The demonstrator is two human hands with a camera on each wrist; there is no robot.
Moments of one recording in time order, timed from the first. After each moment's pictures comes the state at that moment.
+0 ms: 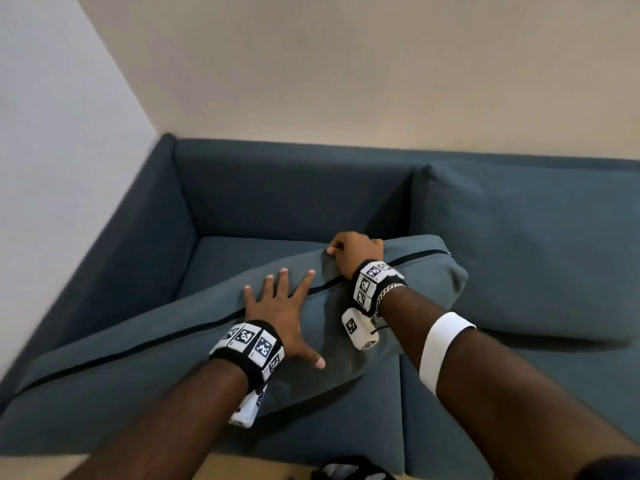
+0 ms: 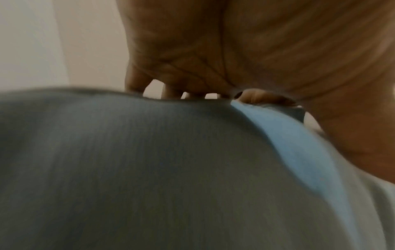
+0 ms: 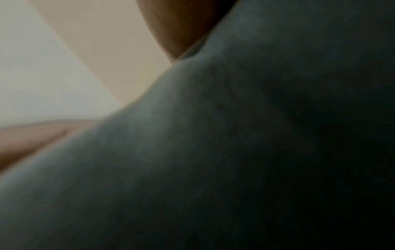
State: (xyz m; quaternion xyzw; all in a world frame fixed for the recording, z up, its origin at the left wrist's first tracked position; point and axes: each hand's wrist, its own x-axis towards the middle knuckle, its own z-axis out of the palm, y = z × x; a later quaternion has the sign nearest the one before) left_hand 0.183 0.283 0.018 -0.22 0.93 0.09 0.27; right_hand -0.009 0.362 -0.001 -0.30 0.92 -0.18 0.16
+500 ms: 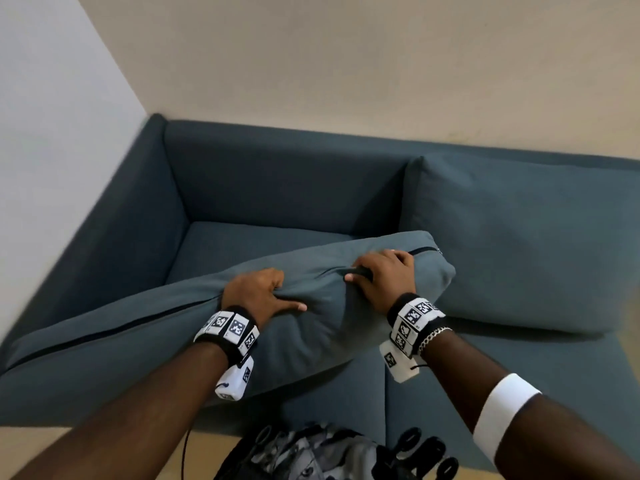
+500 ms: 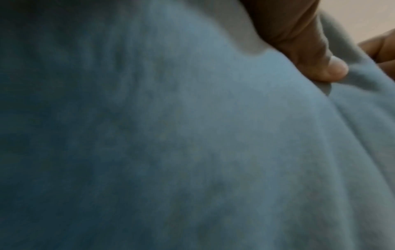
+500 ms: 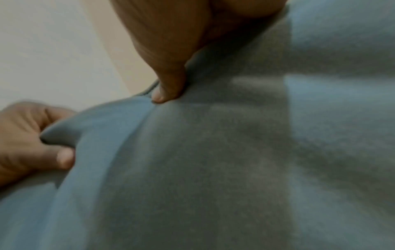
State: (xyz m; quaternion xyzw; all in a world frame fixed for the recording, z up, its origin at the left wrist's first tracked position) left_hand 0.188 0.262 0.015 -0.24 0.95 0.21 0.01; right_hand 0.005 0.473 -0.008 -0.39 0.90 -0.20 0.07
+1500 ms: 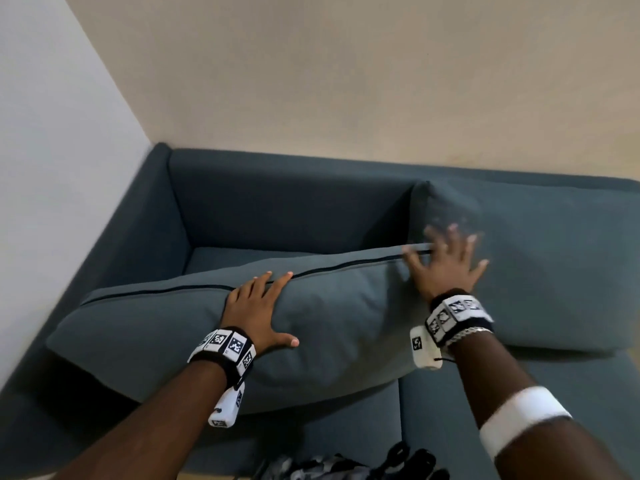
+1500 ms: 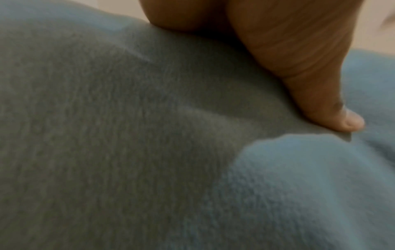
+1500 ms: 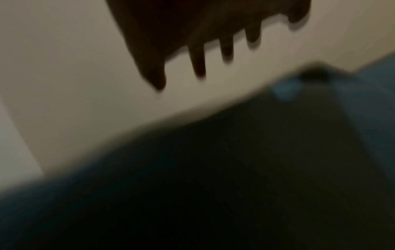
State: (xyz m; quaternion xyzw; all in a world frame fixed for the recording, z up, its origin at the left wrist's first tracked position) left_hand 0.182 0.195 -0.015 -0.21 0.96 0.12 0.13; right_hand -0.052 0.469 0.034 -0.12 0.98 -0.18 0.04
